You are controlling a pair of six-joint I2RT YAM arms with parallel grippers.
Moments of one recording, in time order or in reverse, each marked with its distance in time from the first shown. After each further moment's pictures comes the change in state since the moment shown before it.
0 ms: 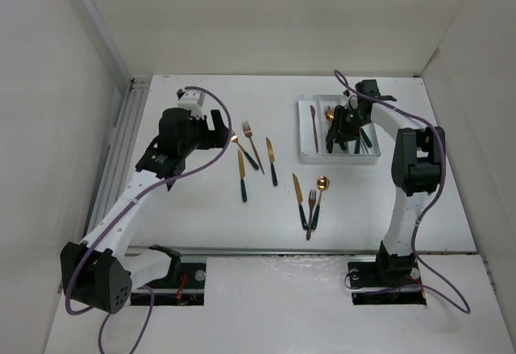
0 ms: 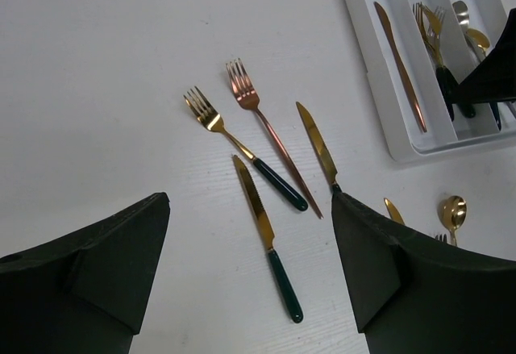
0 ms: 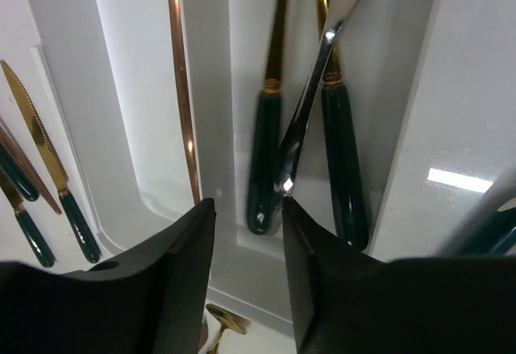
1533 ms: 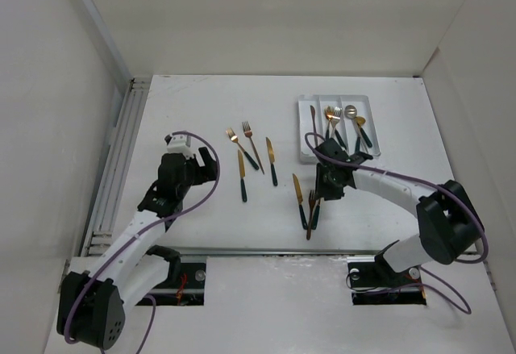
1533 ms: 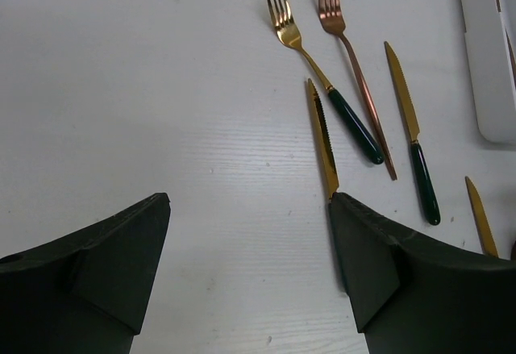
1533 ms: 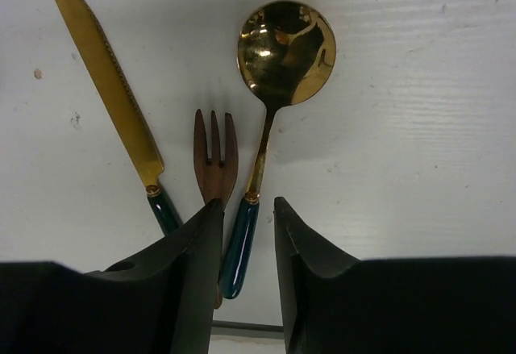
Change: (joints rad) left arm 0.019 -0.232 -0.477 0.208 -0.147 -0.109; right arm 0.519 -0.597 -0.679 -0.002 0.494 0.453
